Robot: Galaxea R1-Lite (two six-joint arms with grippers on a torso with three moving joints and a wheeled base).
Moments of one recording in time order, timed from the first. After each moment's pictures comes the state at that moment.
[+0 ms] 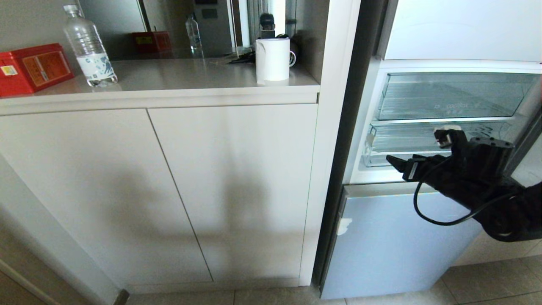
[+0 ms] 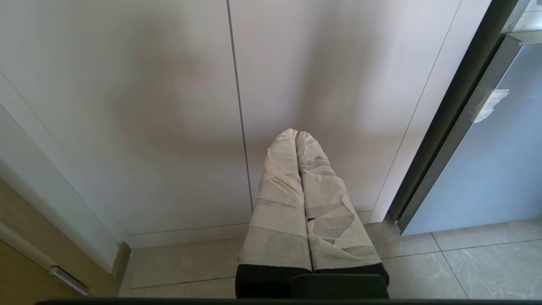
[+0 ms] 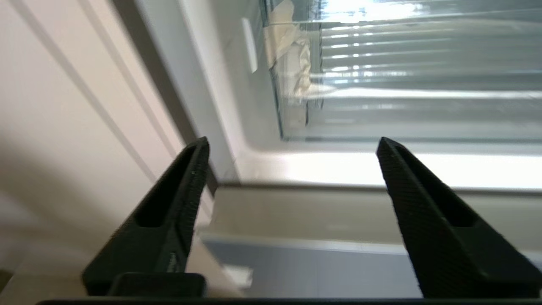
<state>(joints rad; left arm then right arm) 0.00 0.00 0.00 0.00 0.00 0.02 0.02 1.98 -0.84 -1.07 0.14 0.06</state>
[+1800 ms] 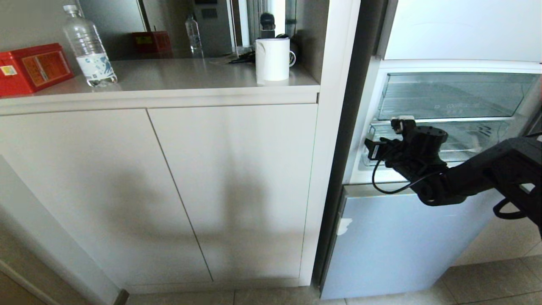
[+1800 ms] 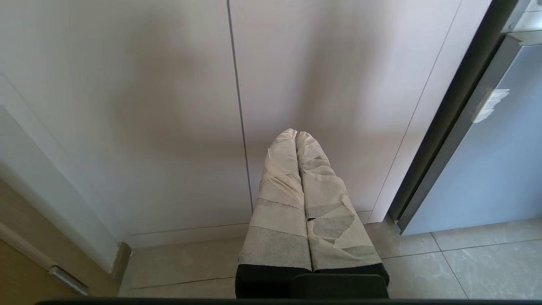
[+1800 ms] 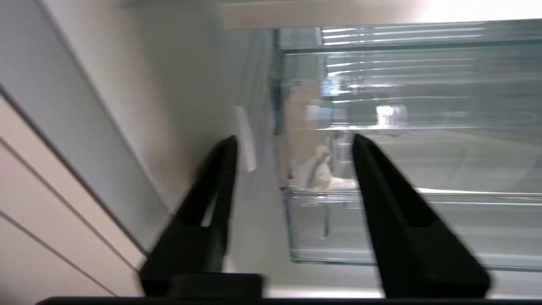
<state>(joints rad) 0.00 0.00 0.00 0.00 0.00 0.02 0.10 2.33 -1.39 -0.98 0.04 0.06</state>
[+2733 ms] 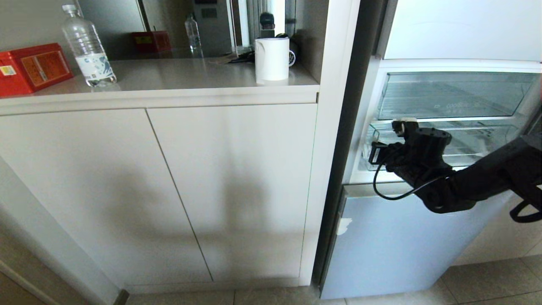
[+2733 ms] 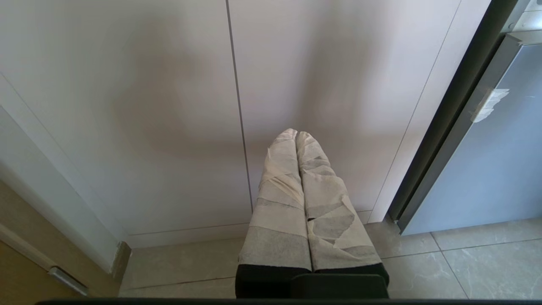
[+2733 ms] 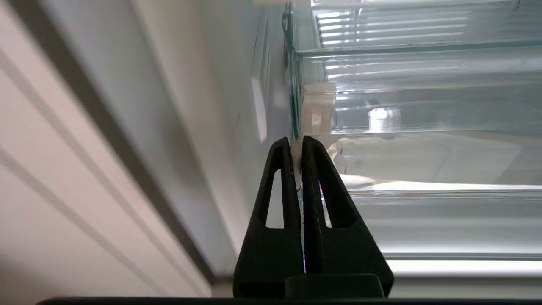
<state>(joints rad) 0.00 0.00 0.00 0.00 0.00 0.02 0.14 2.22 -1.22 -1.00 -0.02 0.06</state>
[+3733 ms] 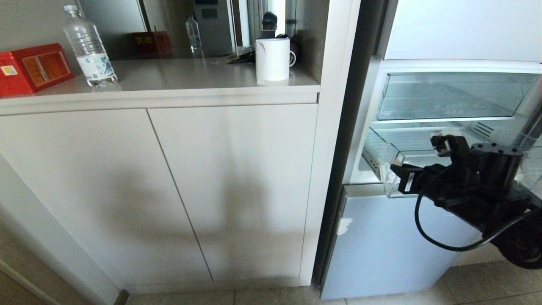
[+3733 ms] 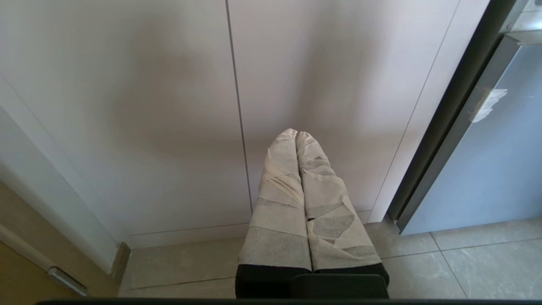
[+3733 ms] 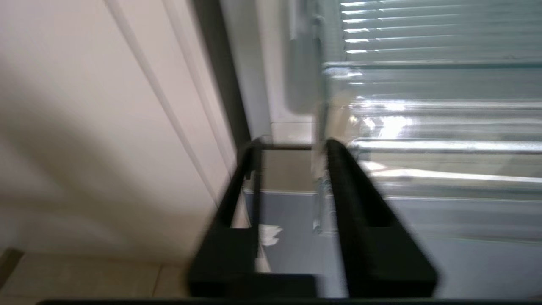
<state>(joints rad) 0.00 0.00 0.00 0.00 0.00 0.02 0.17 1.79 -0.65 -1.03 -0.02 0.07</state>
